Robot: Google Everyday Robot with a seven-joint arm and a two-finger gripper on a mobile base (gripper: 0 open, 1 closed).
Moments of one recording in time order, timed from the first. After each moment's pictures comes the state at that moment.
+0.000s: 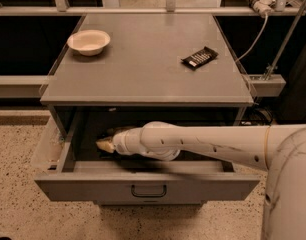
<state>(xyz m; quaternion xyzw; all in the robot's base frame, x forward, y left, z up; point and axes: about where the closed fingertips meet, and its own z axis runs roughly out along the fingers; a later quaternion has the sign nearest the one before) 0.619 0.156 0.610 -0.39 0.77 0.27 0.43</state>
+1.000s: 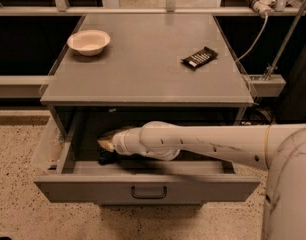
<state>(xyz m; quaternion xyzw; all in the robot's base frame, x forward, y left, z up) 0.619 0.156 0.612 -0.39 0.77 0.27 0.43</state>
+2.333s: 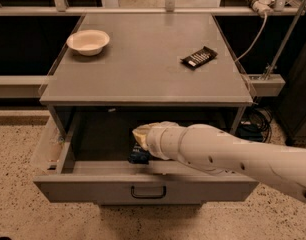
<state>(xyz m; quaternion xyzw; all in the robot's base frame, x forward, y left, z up) 0.553 0.026 0.722 -0.32 0.81 0.17 0.46</state>
